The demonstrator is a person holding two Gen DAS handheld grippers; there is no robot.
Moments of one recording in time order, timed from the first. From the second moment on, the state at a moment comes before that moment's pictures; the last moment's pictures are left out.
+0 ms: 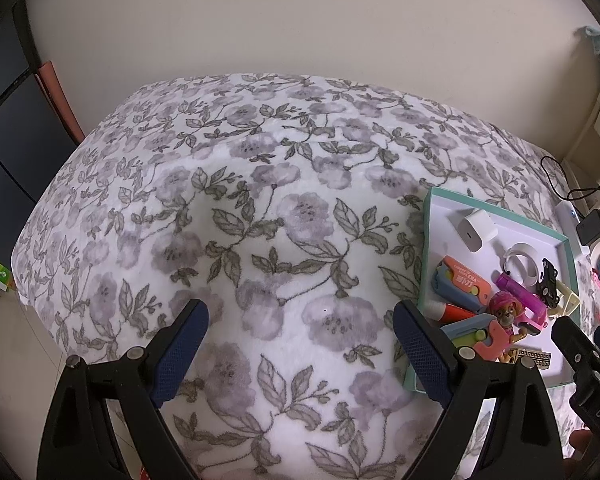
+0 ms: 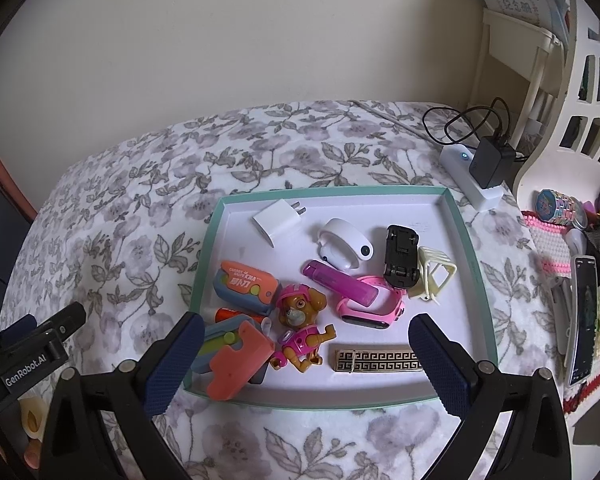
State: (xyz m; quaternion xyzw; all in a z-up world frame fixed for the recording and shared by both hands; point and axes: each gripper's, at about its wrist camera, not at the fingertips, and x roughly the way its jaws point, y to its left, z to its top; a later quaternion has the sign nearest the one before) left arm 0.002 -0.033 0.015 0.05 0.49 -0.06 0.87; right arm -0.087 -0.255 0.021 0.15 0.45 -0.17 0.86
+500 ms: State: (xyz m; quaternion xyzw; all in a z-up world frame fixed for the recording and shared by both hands) left arm 0.002 -0.033 0.015 0.05 0.49 -0.05 0.87; right arm -0.087 -0.256 0.019 0.15 0.45 -0.17 0.86
